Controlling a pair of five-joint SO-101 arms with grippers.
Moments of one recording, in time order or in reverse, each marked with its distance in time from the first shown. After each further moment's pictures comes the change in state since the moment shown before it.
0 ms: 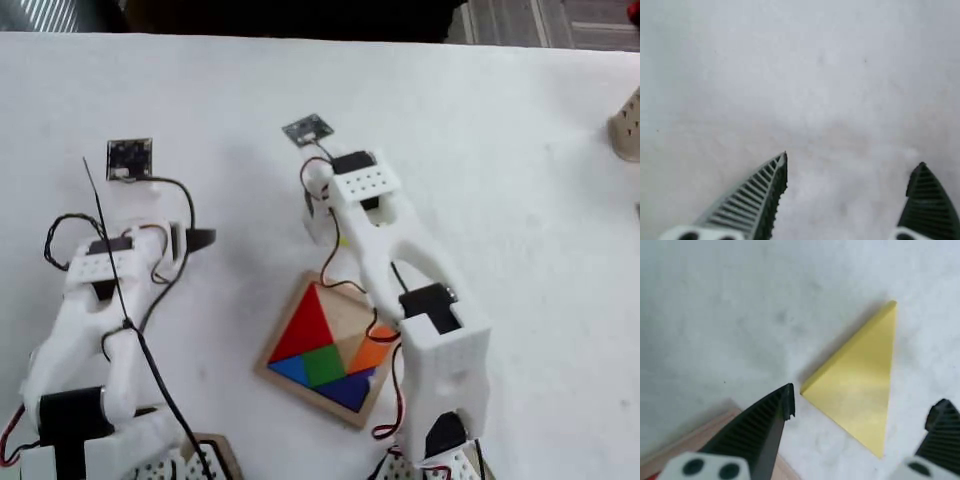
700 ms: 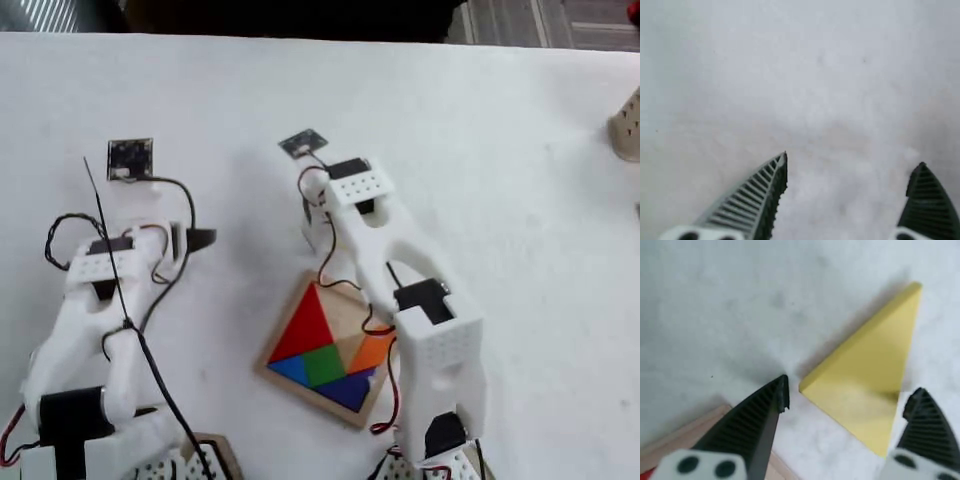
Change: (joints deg) left arm 0.2 0.0 0.0 0.0 0.0; right arm -0.4 3.9 0.7 -0.5 -0.4
